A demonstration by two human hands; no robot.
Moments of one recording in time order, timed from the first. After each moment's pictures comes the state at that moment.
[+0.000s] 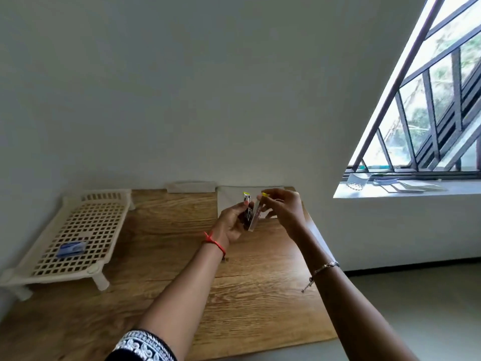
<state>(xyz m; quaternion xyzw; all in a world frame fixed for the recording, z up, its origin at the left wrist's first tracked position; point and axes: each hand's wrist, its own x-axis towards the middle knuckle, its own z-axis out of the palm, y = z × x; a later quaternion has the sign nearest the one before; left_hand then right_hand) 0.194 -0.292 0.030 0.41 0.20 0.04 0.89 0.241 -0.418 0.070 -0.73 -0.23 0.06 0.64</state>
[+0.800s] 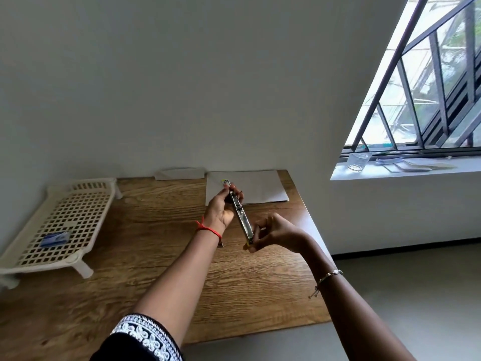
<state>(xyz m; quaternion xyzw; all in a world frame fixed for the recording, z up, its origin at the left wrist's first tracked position) 0.221 -0.315 0.017 0.20 0.20 0.15 0.95 0.255 -0.482 0.014 -0.66 -0.39 0.41 0.50</state>
